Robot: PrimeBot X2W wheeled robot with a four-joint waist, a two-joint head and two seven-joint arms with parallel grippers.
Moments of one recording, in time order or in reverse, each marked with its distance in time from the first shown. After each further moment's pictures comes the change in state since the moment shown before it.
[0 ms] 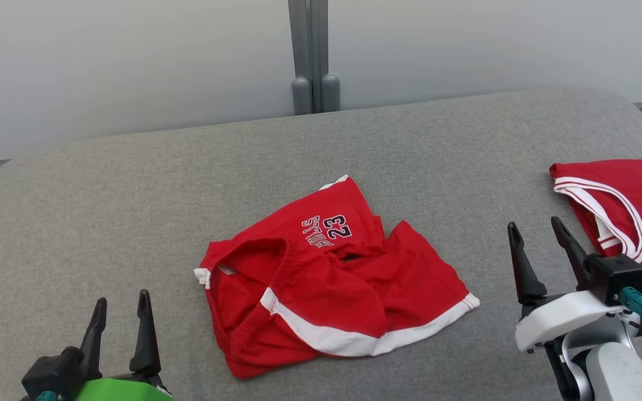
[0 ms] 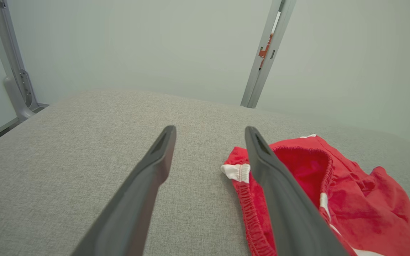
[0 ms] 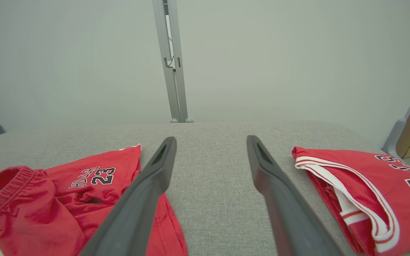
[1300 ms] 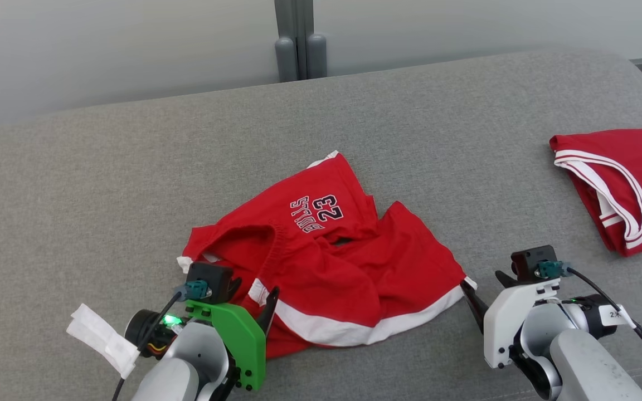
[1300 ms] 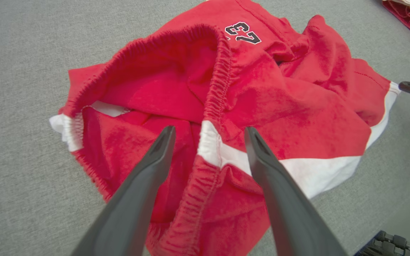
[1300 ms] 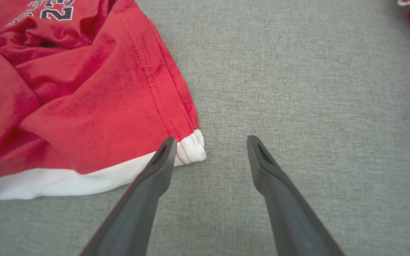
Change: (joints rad) left arm -0.259 -0.007 -0.333 0.076 0.071 -0.035 0.588; right arm -0.145 -0.066 0.209 0.285 0.108 0.000 0.380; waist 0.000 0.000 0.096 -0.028
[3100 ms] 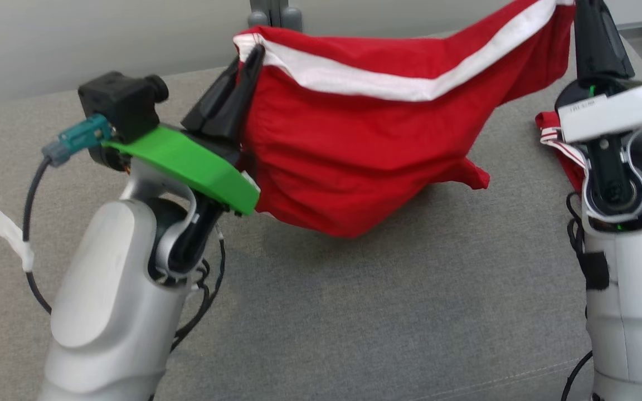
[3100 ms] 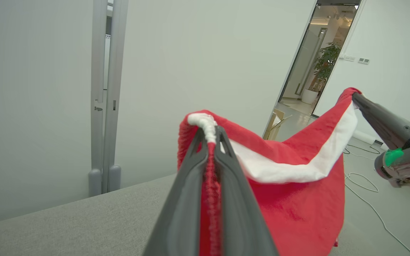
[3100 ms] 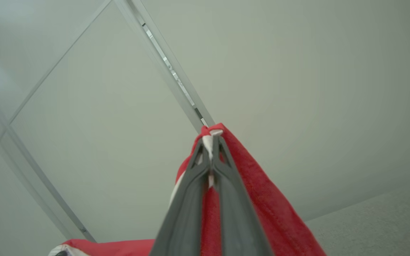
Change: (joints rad) left arm -0.396 -0.026 0.064 -0.218 -0.270 -0.044 -0.173; right arm -0.358 0.142 -0.299 -0.473 0.417 -0.001 -0.108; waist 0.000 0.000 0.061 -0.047
